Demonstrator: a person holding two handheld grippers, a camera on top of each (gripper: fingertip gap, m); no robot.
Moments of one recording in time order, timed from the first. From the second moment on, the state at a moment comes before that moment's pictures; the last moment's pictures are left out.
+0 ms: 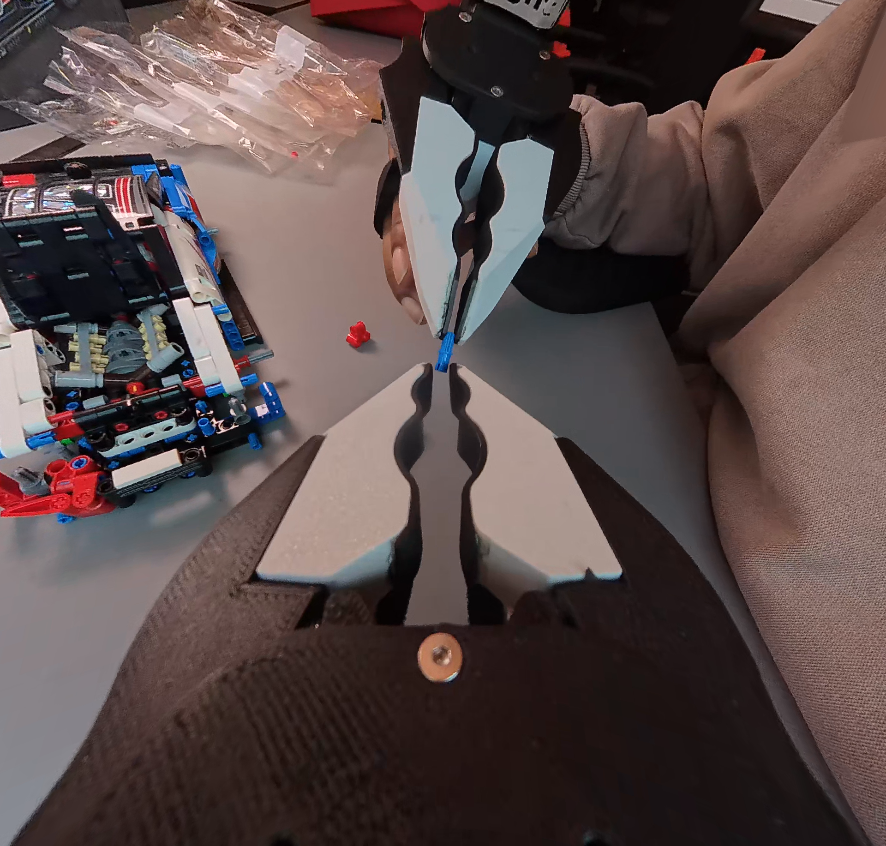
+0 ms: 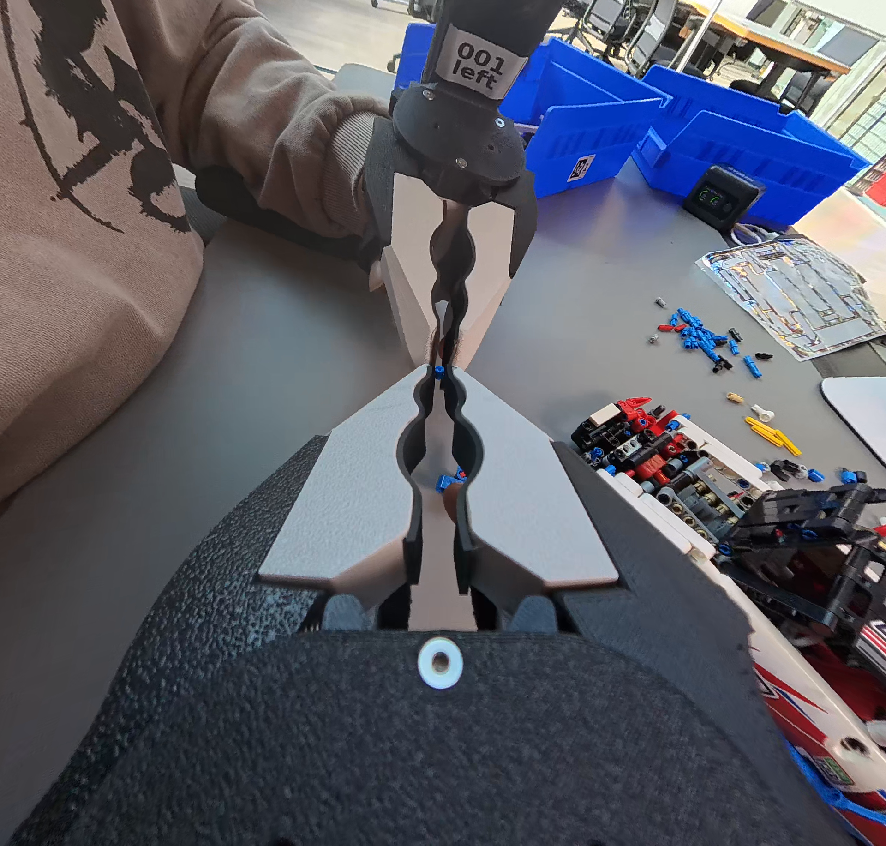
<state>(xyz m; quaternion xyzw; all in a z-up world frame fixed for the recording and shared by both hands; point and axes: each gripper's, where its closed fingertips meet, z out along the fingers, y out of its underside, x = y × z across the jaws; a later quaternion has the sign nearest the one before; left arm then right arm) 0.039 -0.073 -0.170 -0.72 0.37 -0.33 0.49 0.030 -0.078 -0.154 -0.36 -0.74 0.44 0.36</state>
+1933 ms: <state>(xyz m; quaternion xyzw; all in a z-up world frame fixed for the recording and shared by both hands) 0.022 -0.069 -0.218 -0.83 0.22 -0.42 0.29 0.013 -0.055 -0.219 -0.33 -0.82 0.17 0.43</state>
